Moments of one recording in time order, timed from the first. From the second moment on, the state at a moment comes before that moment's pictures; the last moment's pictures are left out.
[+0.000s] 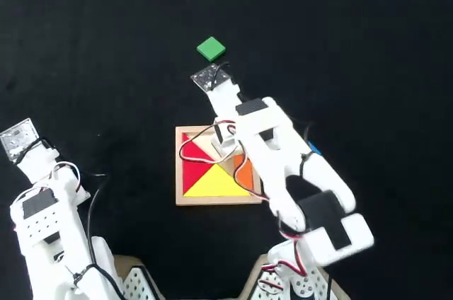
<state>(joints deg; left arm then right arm) -35.9 -53.5 78.5 46.2 1.9 -21.7 -0.7 32.9 54.1 13.3</state>
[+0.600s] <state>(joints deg) -35.9 -53.5 78.5 46.2 1.9 -5.1 -76.0 65.5 61.1 17.1</state>
